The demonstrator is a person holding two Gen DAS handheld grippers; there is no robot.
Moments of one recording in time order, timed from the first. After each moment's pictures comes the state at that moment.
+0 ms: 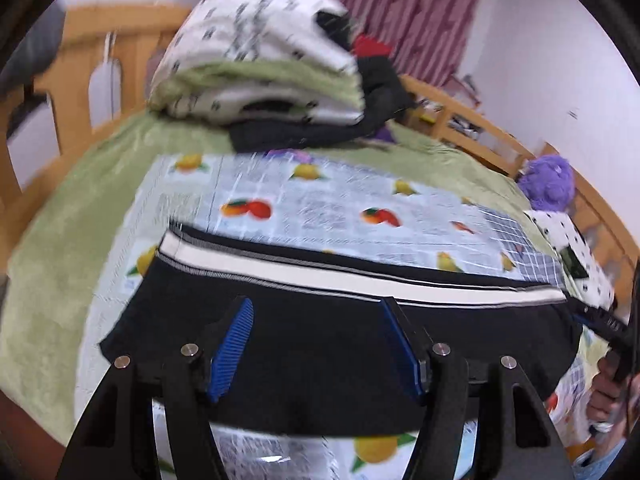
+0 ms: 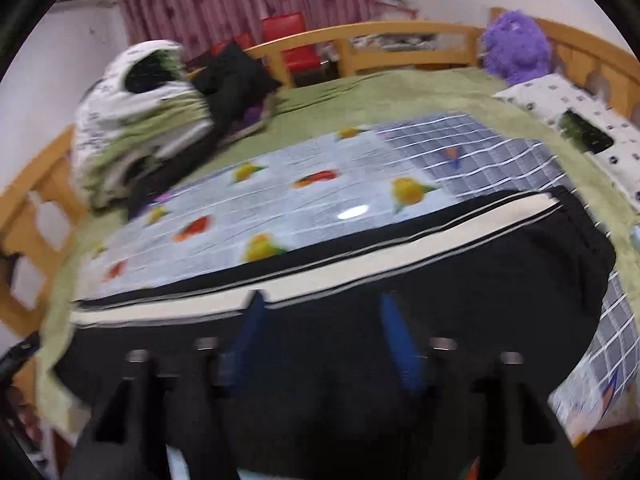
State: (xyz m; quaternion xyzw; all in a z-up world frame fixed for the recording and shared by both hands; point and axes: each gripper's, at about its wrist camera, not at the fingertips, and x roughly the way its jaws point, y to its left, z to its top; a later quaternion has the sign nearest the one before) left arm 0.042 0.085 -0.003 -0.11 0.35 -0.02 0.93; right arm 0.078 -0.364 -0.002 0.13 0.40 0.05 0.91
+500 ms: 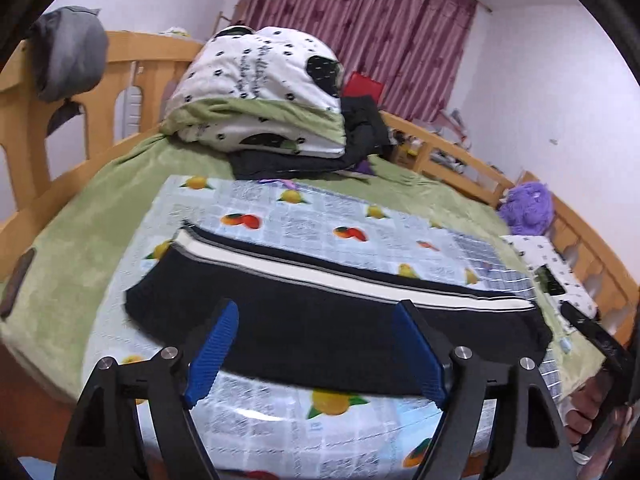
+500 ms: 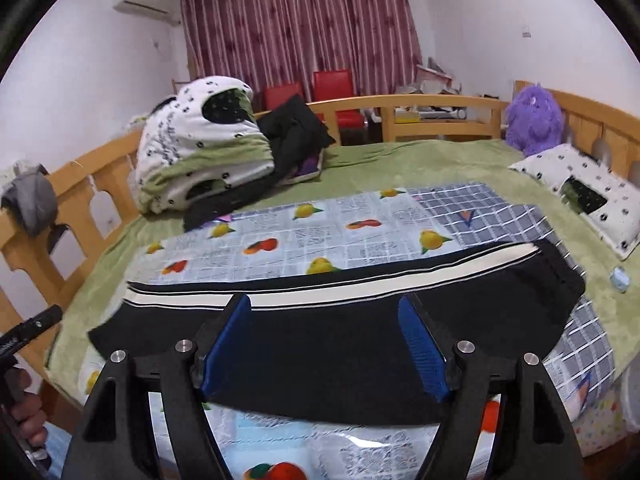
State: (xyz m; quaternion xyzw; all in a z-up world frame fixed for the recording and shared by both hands) left arm -0.054 0.070 0.025 -0.15 0.30 -0.01 0.94; right arm -0.040 -0.329 0.052 0.08 0.29 0.06 0.95
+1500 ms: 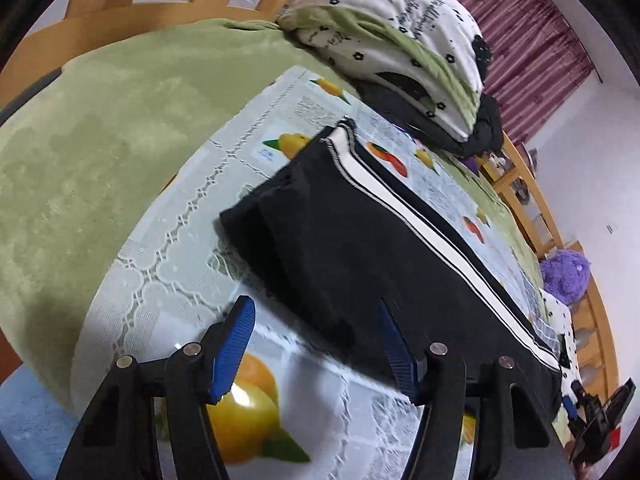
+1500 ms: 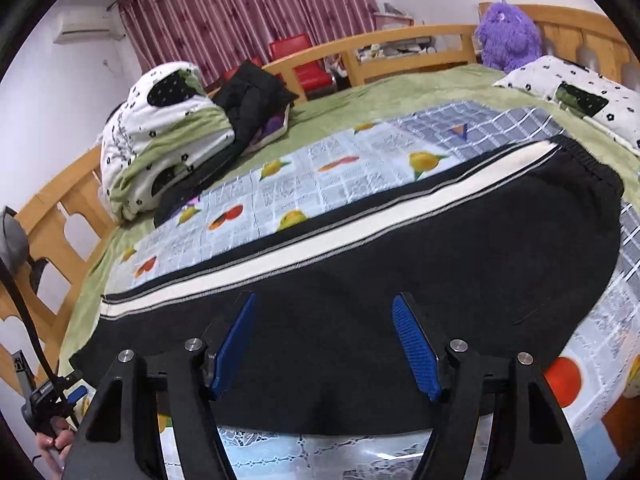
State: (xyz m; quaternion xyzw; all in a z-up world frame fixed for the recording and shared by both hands) left arm 0.000 0.228 -0.150 -0.33 0.37 0.06 0.87; right arm 0.026 -0.348 -0.066 0.17 0.36 0.03 0.92
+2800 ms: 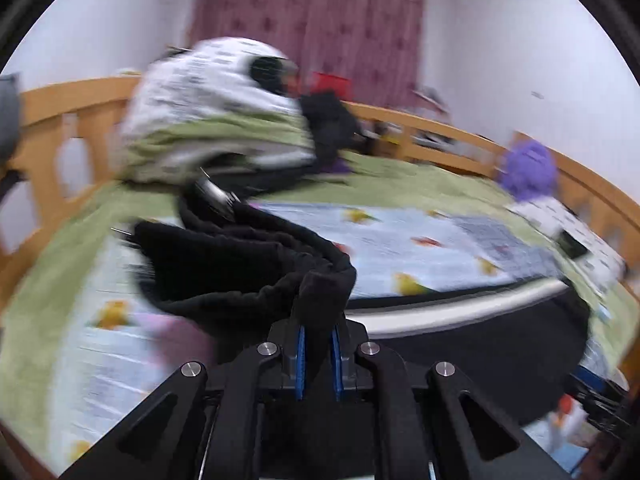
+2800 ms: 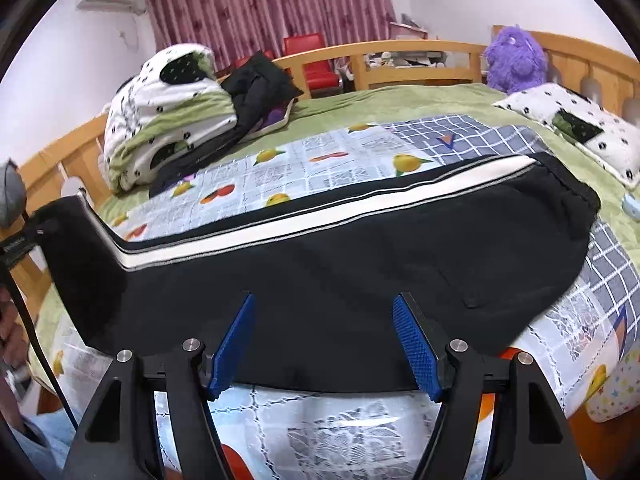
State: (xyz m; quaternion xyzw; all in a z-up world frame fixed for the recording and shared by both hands) left arm 0.056 -0.029 -0.010 -0.05 0.28 -0.05 0.96; right arm -0.026 -0.382 -0.061 0.11 0.34 0.02 0.93
